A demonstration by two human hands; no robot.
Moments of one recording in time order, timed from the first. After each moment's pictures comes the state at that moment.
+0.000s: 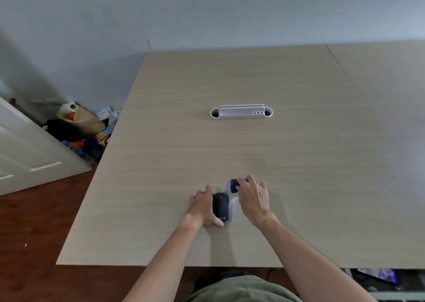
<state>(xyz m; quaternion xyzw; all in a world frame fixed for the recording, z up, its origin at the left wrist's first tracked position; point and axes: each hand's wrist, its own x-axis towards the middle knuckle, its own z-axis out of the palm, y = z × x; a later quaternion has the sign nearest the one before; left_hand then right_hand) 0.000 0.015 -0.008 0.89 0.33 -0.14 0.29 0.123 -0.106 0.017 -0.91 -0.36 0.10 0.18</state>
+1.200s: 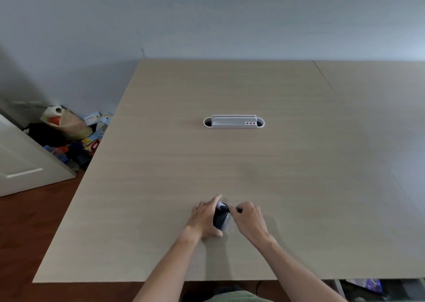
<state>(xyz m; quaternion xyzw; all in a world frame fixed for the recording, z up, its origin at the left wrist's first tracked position) 0.013 0.001 -0.009 0.89 0.26 -0.13 0.34 0.110 -0.125 0.018 -0.90 -0.23 0.24 0.29</state>
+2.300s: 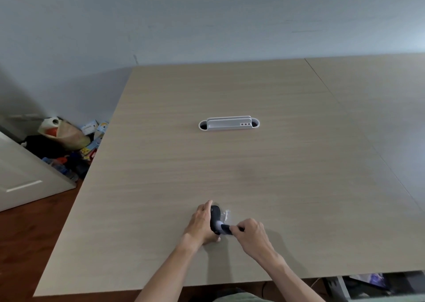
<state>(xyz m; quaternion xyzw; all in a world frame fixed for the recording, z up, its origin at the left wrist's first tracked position) 0.008 -0.004 -0.012 0.87 0.32 -0.11 0.36 0.093 -0.157 0.012 -0.87 -0.25 0.29 0.30</state>
